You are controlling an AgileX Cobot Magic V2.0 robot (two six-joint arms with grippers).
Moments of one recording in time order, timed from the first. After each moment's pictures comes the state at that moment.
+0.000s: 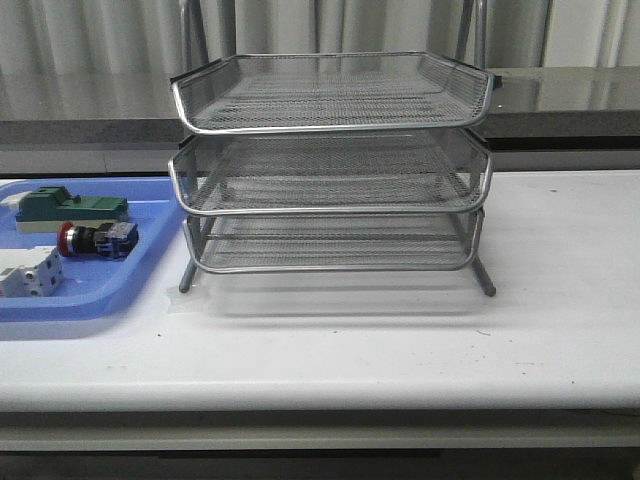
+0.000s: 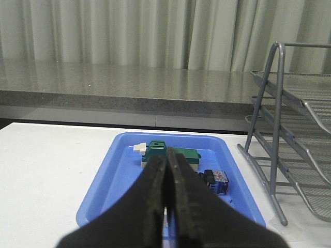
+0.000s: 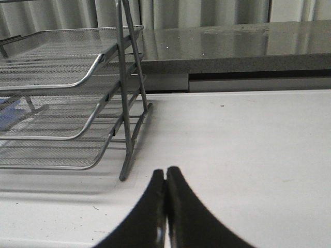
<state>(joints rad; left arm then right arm) 0.02 -0.01 0.00 0.05 0.03 -0.13 0.09 -0.01 0.03 0.00 0.09 0.07</state>
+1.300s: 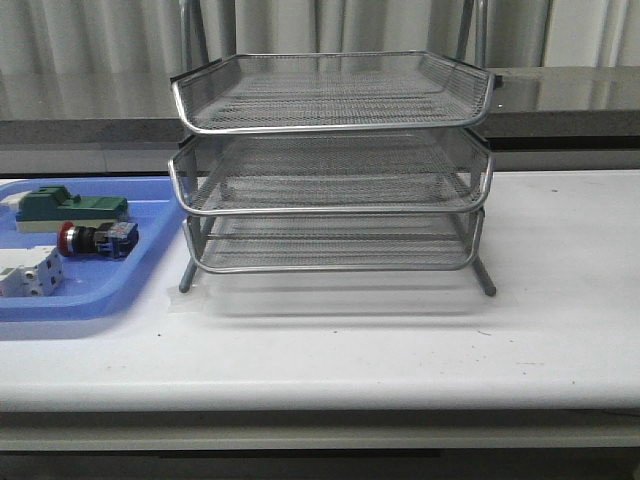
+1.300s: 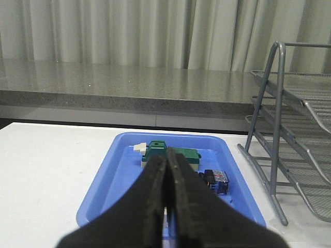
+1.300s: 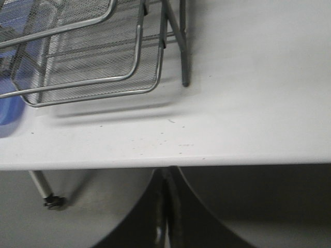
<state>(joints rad) 0.02 -0.01 0.00 0.05 0.03 -0.13 0.09 0.74 -0.60 0.34 0.65 0.07</state>
